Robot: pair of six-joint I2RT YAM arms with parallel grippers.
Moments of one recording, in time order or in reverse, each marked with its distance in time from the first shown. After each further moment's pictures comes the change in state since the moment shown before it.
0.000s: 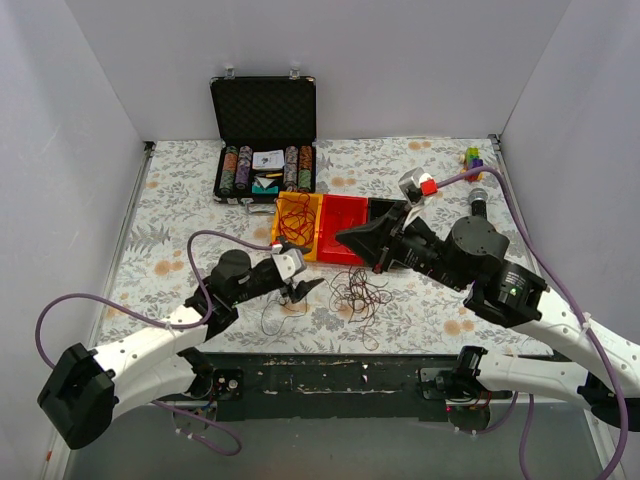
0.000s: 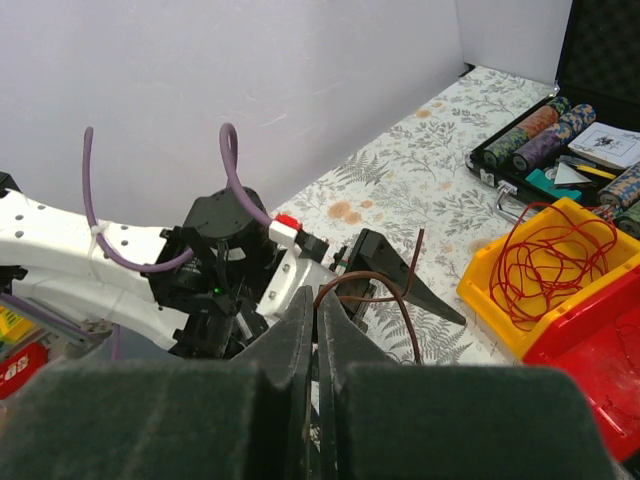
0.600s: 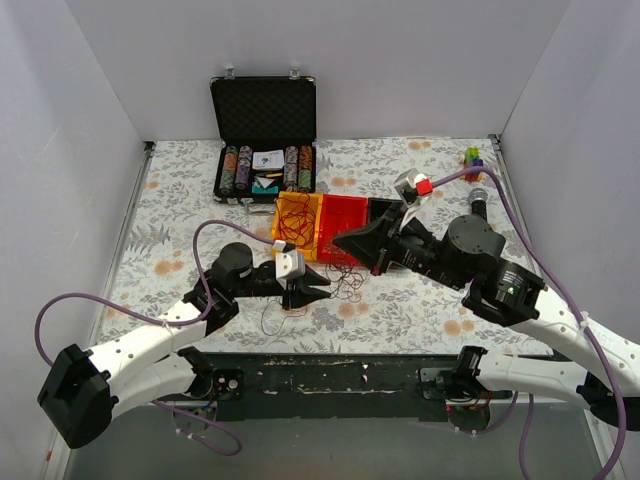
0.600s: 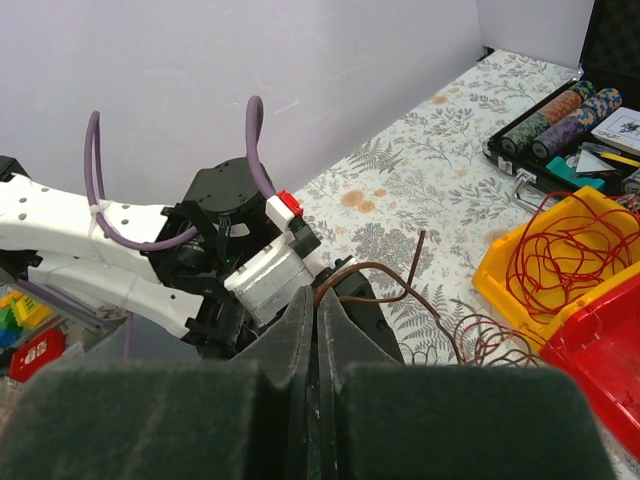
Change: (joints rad) left arm -0.006 -0.005 0.109 -0.114 0.415 -0.224; right arm 0.000 0.005 0.000 -0.016 -0.044 0.023
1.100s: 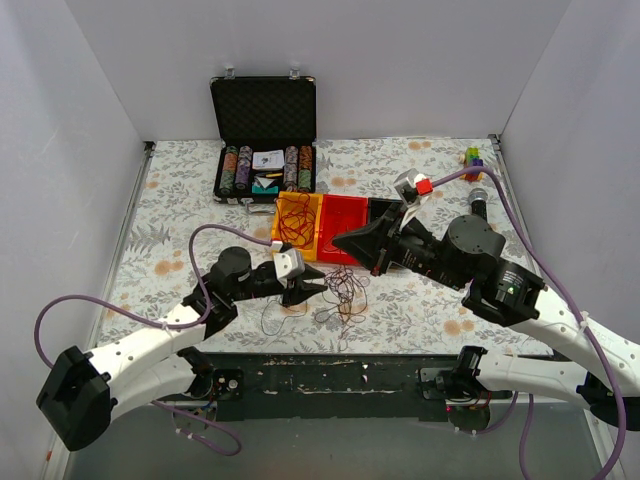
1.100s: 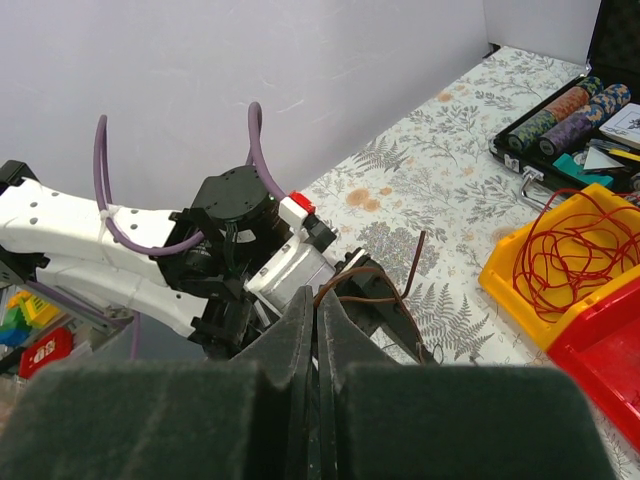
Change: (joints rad) left arm 0.001 -0.010 -0.035 0.032 -0.133 0.035; right arm 0.000 0.003 0.000 0.000 -0.010 0.017
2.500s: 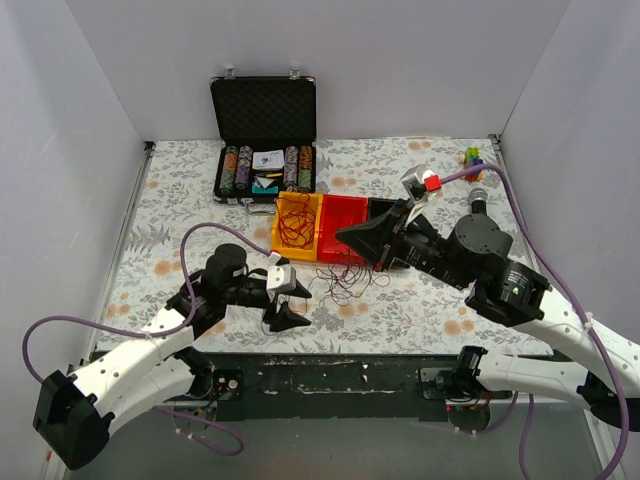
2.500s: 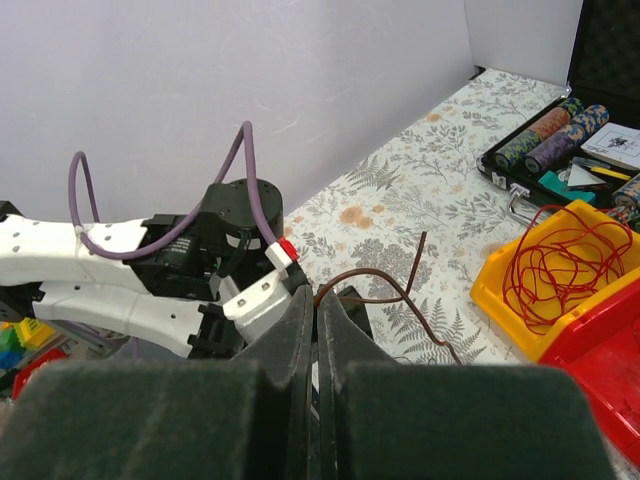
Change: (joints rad) left arm 0.085 -0.118 0.061 -0.484 0.258 0.151; right arm 0.000 -0.007 0.016 0.003 0.037 -0.003
